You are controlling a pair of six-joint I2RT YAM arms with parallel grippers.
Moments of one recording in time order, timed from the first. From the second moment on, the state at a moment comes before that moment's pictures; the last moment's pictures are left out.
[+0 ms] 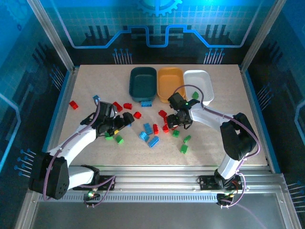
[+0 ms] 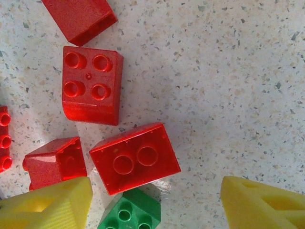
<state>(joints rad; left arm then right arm) -0.23 1.21 0.68 -0.42 0.34 -0.79 0.58 1.72 1.15 -0.72 0.08 0.30</state>
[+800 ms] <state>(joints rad) -0.23 1.14 0.68 -0.46 0.35 -0.79 0.52 1.87 1.19 -0.68 0.03 0.23</state>
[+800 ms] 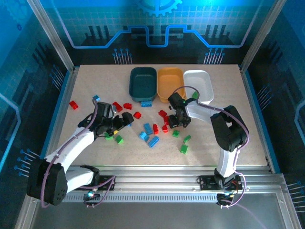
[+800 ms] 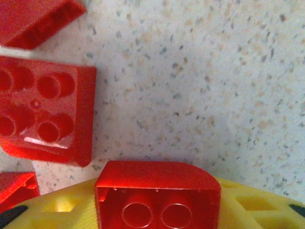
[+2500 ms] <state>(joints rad) -0.24 1.49 0.99 -0.66 0.16 -0.71 0.36 2.13 1.82 -0.68 -0.04 0.20</state>
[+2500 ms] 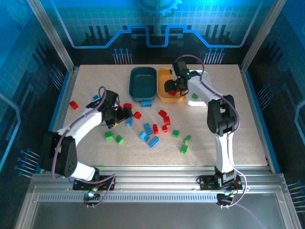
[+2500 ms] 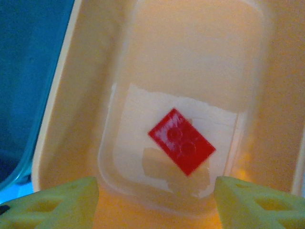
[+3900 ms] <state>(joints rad) -0.38 1.70 1.42 -0.83 -0.05 -0.50 0.40 1.53 1.11 -0.51 -0.07 0.34</state>
